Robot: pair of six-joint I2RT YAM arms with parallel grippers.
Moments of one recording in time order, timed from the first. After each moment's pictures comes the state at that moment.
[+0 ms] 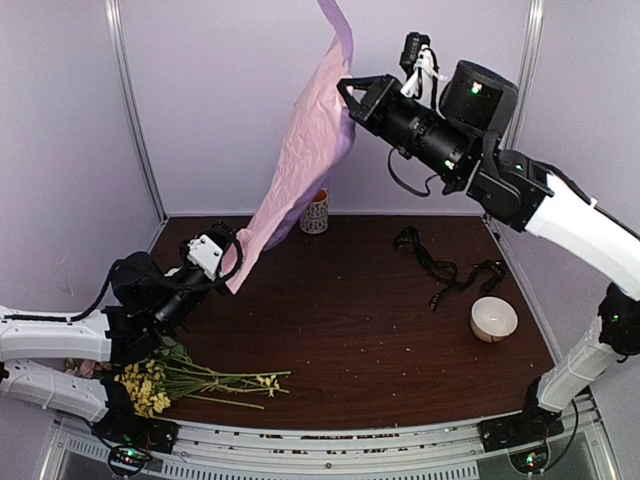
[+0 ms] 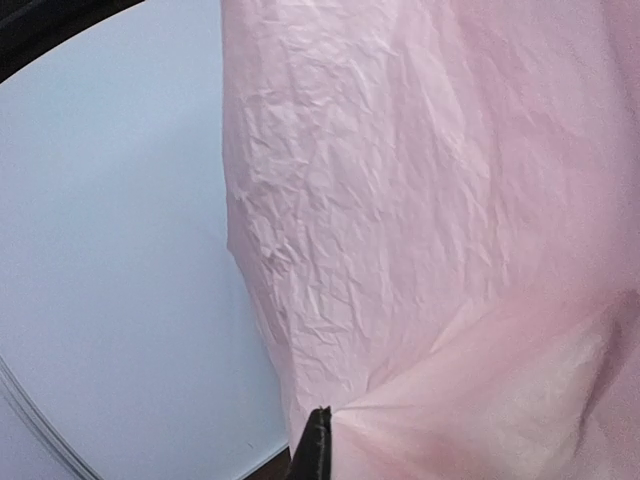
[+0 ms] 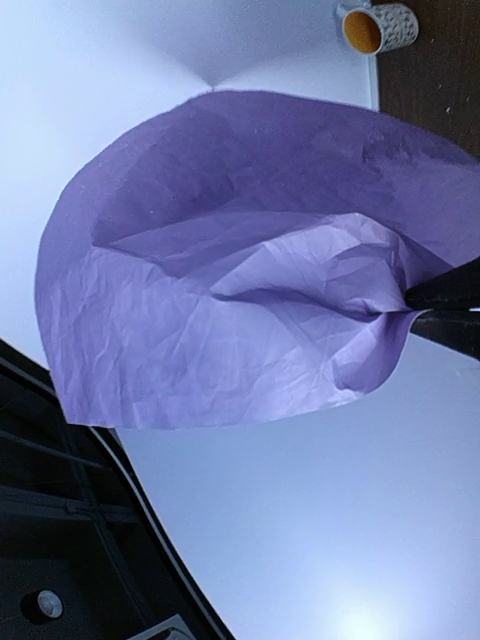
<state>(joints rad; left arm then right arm) -0.95 1.06 0.50 0.78 -0.34 0.61 1.03 1.59 1.86 0.03 0.30 0.55</state>
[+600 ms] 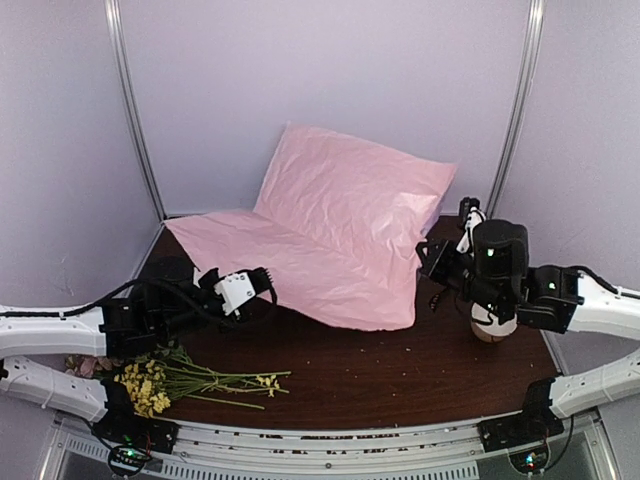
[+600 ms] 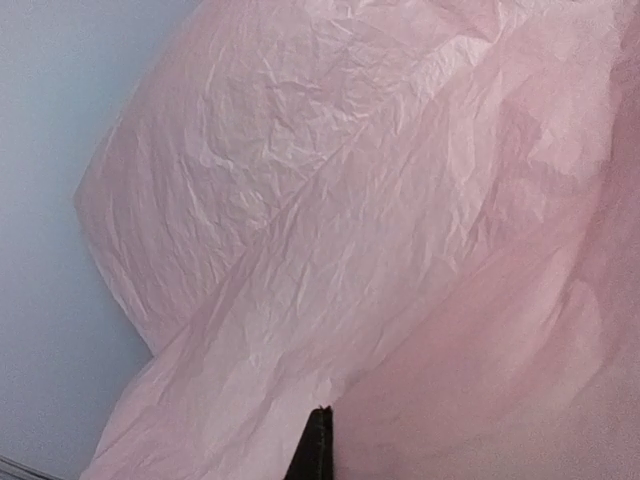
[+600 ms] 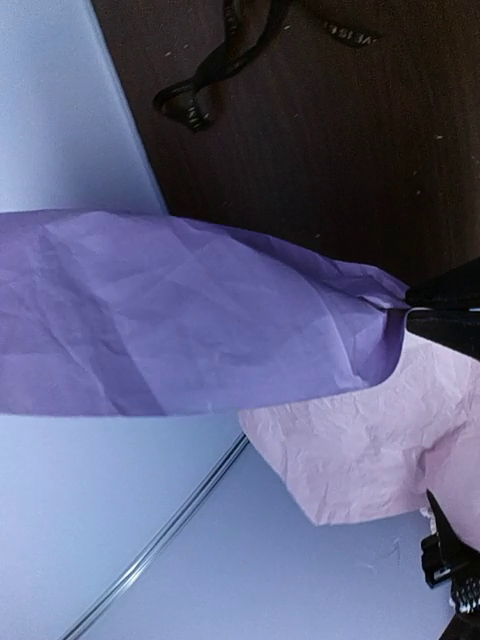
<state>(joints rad) -0.98 1.03 0.57 0.20 -0.25 0.61 1.00 1.02 0.90 -0.13 0.56 0.82</state>
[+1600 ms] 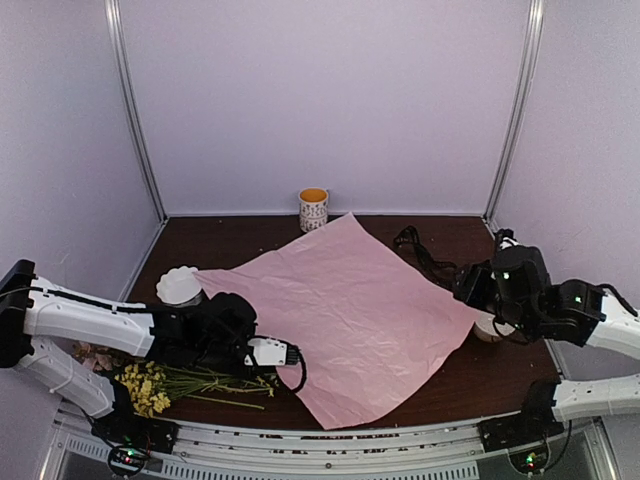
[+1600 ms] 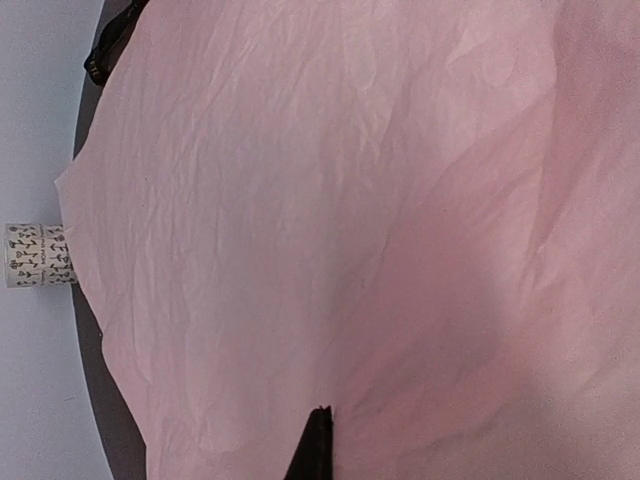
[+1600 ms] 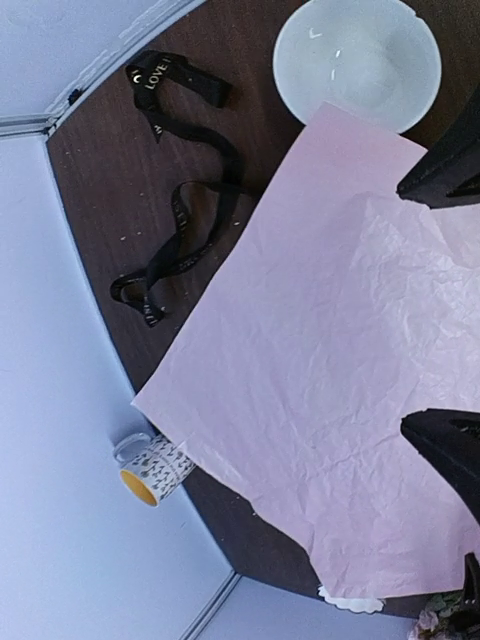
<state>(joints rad) -1.08 1.35 0.63 -0.14 -0.20 0.77 0.89 0.80 0.68 -0.53 0.64 0.91</state>
